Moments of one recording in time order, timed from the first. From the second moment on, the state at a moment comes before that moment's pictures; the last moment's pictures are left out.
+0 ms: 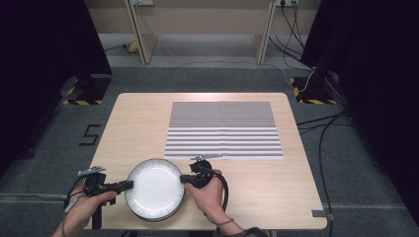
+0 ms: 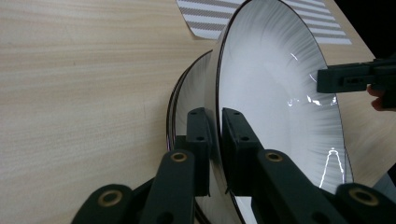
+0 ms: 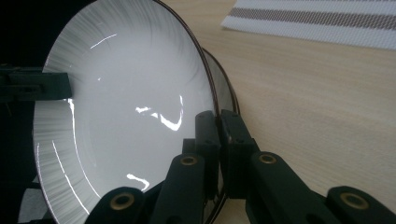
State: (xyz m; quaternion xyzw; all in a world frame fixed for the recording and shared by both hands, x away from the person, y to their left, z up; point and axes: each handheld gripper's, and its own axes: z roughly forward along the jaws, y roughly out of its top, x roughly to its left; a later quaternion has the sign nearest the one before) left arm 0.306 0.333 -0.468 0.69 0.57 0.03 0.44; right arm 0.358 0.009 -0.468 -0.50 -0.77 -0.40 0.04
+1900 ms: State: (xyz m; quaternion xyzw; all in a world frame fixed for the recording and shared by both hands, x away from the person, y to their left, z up) left arm 0.352 0.284 -0.440 0.70 0.51 0.08 0.50; right arm 0.367 -0.039 -0.436 -0.51 -0.74 -0.44 -0.05
